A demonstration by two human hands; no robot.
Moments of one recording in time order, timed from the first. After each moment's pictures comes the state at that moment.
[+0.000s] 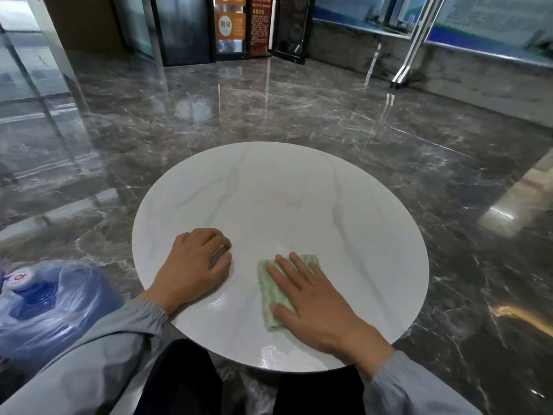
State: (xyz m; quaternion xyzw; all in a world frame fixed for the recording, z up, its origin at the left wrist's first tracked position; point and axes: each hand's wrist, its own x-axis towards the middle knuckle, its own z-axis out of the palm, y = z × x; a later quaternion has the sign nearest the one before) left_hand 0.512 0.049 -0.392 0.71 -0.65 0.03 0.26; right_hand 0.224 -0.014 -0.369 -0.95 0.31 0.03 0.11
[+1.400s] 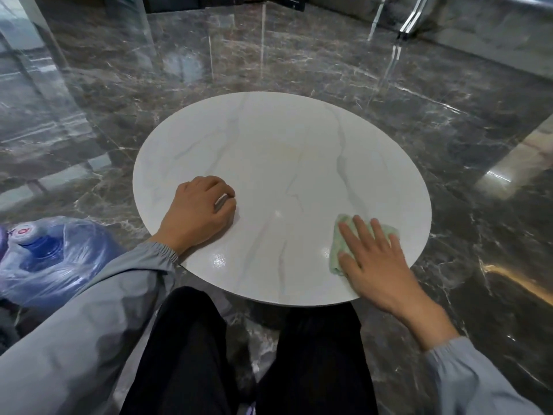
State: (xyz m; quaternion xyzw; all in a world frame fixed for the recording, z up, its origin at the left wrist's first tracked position) left_hand 0.507 0.049 -0.387 0.72 -0.64 0.00 0.28; right_hand 0.139 0.000 -0.367 -0.85 0.52 0.06 0.09
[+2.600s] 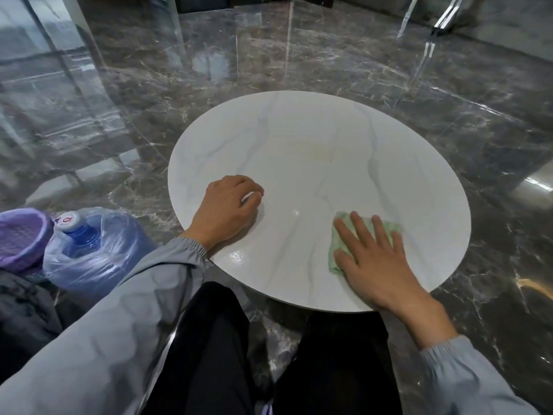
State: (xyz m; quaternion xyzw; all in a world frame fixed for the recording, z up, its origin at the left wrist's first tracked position) left_hand 0.512 0.049 -0.384 0.72 -0.62 -0.06 0.32; right_hand 0.192 0.002 -0.369 -0.87 0.49 0.07 0.10
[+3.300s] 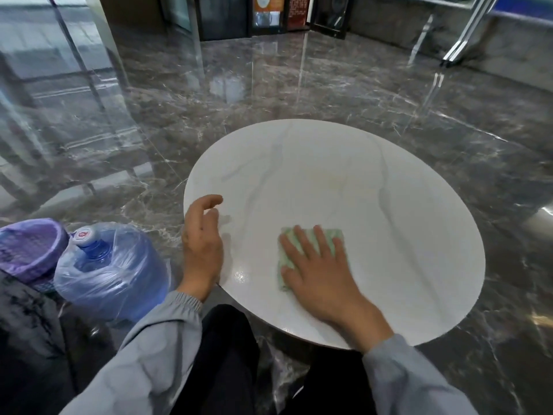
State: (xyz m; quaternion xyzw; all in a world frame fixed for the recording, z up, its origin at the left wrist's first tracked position) left_hand 0.510 0.093 -0.384 0.66 -0.31 -0.10 0.68; right_hand 0.295 0.013 -0.371 -0.93 0.36 0.05 0.08
